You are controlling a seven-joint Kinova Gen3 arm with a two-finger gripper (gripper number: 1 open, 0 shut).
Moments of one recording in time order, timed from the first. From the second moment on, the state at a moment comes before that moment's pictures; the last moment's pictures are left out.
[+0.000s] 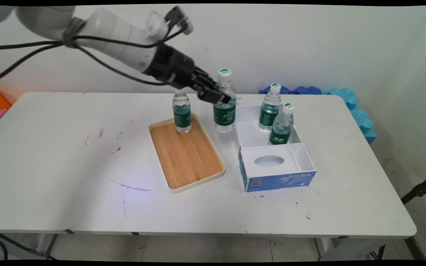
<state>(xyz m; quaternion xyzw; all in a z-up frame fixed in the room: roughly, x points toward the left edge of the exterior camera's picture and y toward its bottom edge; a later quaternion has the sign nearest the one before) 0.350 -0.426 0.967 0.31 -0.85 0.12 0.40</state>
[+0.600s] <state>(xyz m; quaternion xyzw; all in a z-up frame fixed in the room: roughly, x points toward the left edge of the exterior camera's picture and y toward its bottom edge) 0.403 -0.397 0.936 0.31 -0.86 0.13 0.38</state>
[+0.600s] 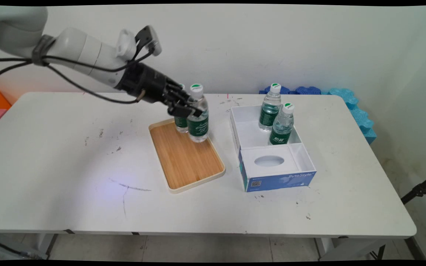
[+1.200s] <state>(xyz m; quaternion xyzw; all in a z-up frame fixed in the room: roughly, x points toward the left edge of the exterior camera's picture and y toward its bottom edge) 0.435 -0.389 0.896 0.32 -0.87 0.13 0.36</state>
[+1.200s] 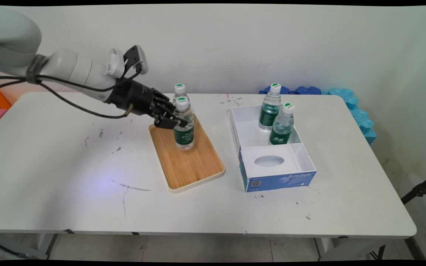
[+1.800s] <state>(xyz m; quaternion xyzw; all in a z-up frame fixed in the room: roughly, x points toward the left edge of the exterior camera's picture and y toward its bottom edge) 0.446 -0.391 0.869 0.32 -0.87 0.12 0.36</state>
